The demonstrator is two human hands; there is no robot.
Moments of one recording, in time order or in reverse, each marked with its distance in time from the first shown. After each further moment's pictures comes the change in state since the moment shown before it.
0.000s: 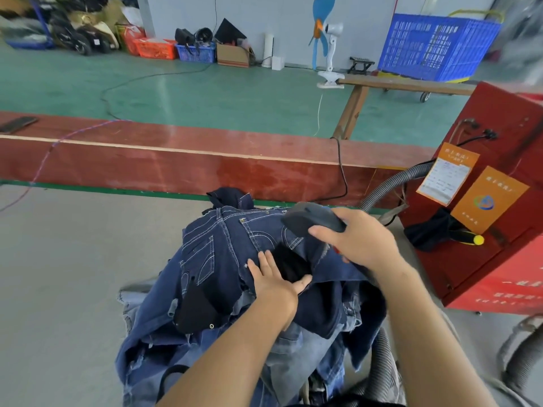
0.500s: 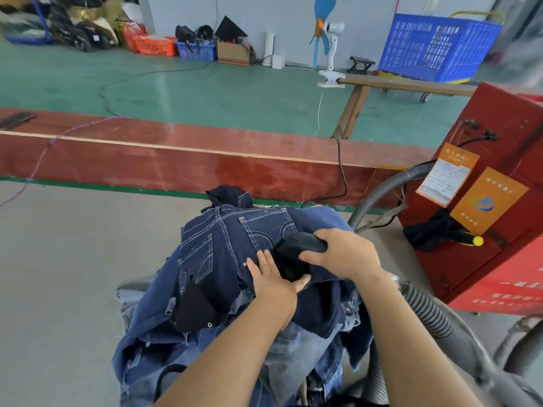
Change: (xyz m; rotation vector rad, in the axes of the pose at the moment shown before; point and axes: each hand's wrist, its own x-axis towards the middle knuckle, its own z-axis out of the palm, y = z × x) left_hand 0.002 0.001 -0.002 -0.072 0.009 -0.045; right_hand 0.003 0.004 0.033 -0.331 -0.152 -0.007
